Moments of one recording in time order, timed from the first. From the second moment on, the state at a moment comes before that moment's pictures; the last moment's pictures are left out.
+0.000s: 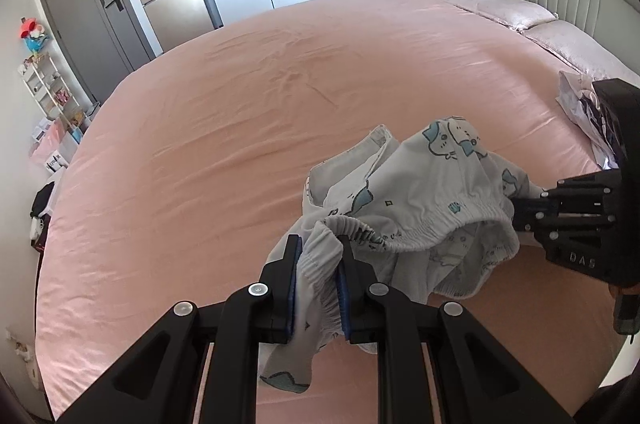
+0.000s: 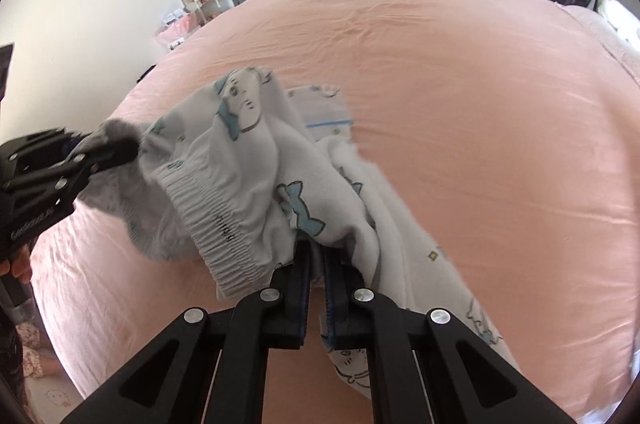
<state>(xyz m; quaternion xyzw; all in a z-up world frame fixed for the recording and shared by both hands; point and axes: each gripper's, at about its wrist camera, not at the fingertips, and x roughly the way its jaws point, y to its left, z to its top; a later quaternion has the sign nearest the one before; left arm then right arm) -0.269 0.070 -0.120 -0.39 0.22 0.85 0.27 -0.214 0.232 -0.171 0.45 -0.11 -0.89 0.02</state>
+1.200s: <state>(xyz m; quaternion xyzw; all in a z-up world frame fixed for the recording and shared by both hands) -0.271 0.068 -0.151 -0.42 0.19 0.84 0.27 -0.179 0.239 -0.160 0.44 -0.09 -0.90 0.01</state>
